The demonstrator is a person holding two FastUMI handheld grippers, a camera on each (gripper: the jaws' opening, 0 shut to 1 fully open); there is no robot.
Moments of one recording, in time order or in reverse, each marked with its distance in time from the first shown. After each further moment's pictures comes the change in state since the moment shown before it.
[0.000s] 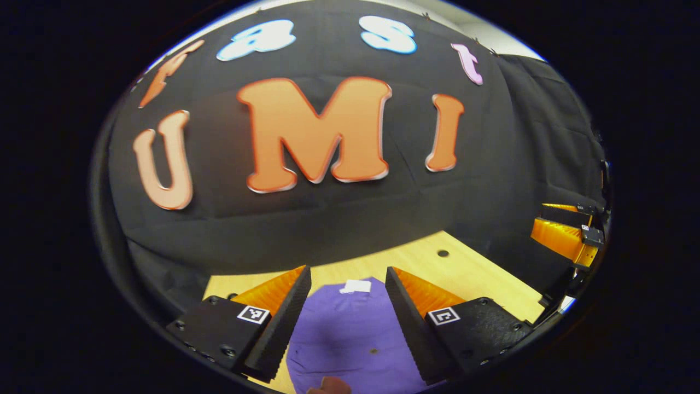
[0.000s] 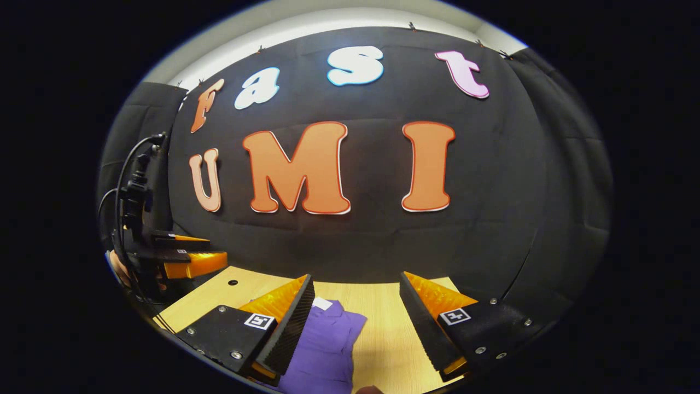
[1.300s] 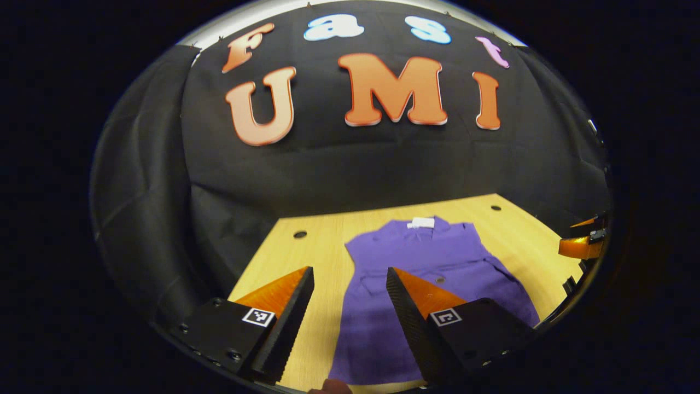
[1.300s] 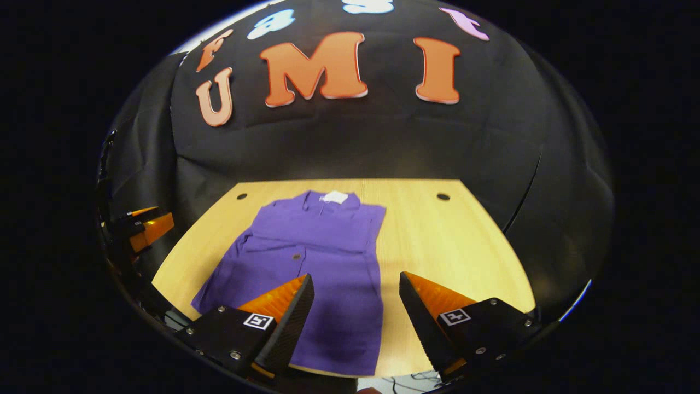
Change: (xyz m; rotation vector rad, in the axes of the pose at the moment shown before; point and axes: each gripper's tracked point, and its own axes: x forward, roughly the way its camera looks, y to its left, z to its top) left arm -0.046 0.041 -0.170 -0.065 0.262 0.212; right arm -0.095 0.048 -0.259 0.049 0.587 0.017
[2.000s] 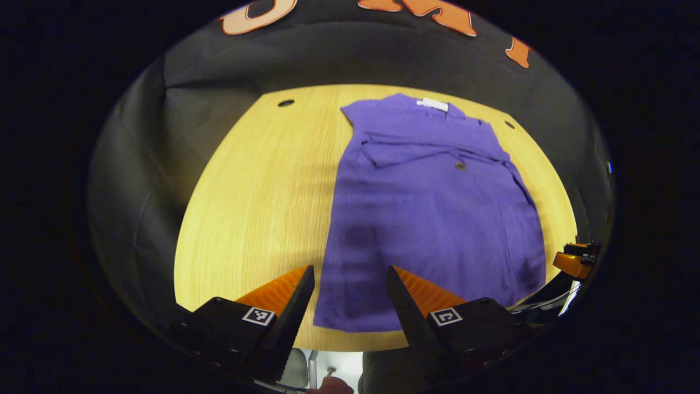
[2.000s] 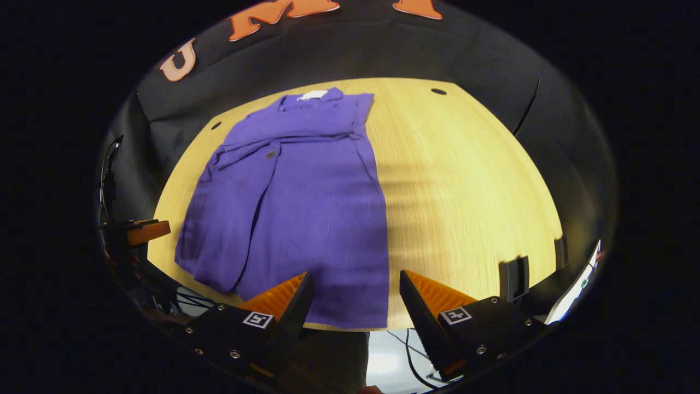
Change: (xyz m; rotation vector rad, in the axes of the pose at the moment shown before) left arm 0.021 0.004 -0.174 -0.075 0.623 -0.069; right arm 0.021 0.000 -0.146 0.094 0.424 -0.026
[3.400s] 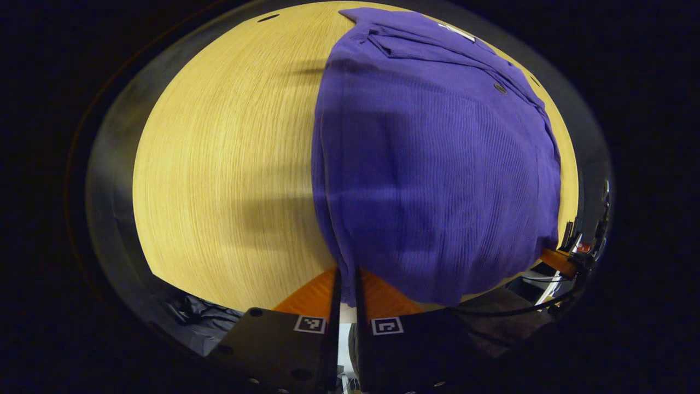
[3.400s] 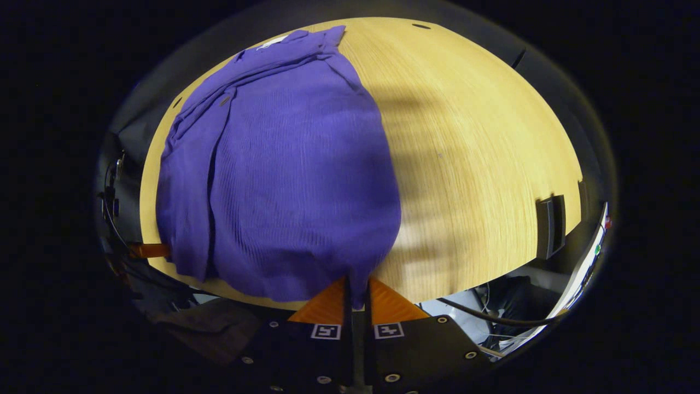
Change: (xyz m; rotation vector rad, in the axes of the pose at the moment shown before) left arm 0.039 -0.006 -0.067 -0.033 0.489 -0.088; right arm 0.033 0.006 -0.063 0.147 0.364 0.016
